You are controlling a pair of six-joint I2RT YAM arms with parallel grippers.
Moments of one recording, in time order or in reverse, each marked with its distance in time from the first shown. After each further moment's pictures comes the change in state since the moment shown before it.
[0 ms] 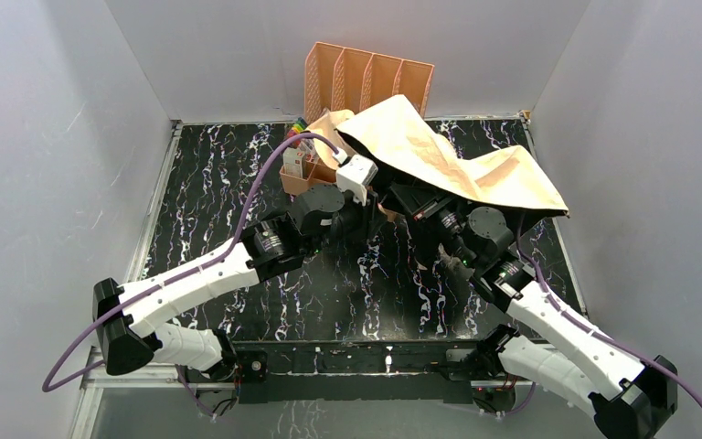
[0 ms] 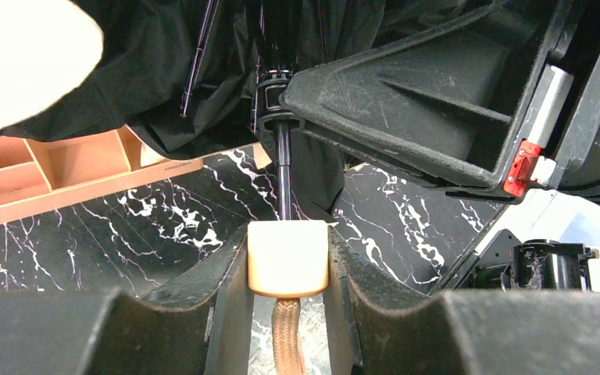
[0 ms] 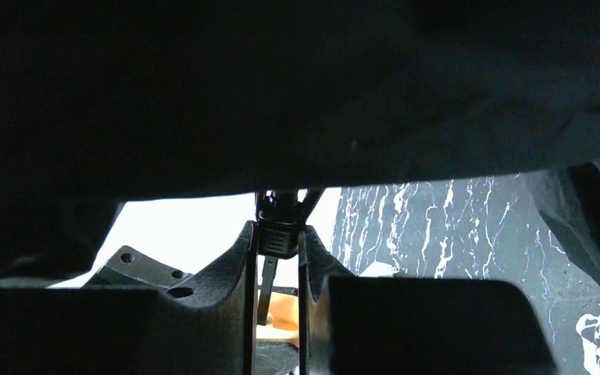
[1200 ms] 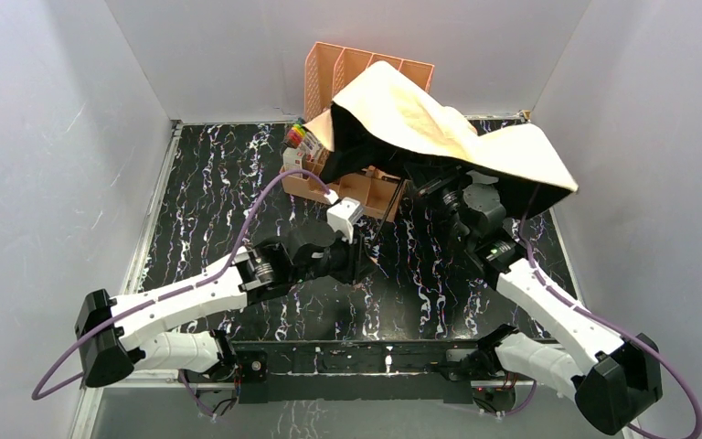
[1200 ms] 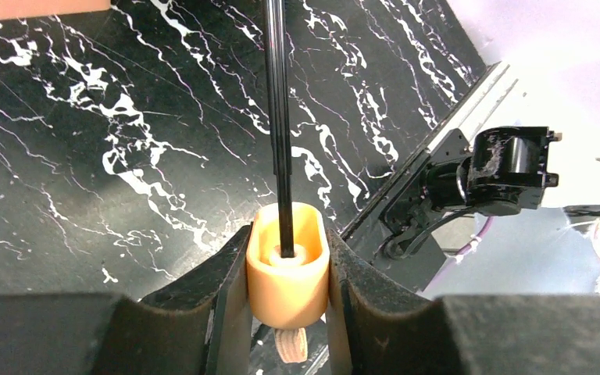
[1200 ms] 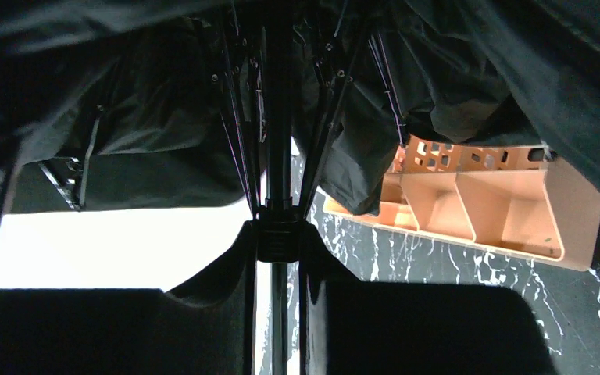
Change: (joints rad) left arm -0.020 -0.144 -0.314 0.014 0.159 -0.252; right arm -0.125 0.164 0.080 0.033 0.067 -0.106
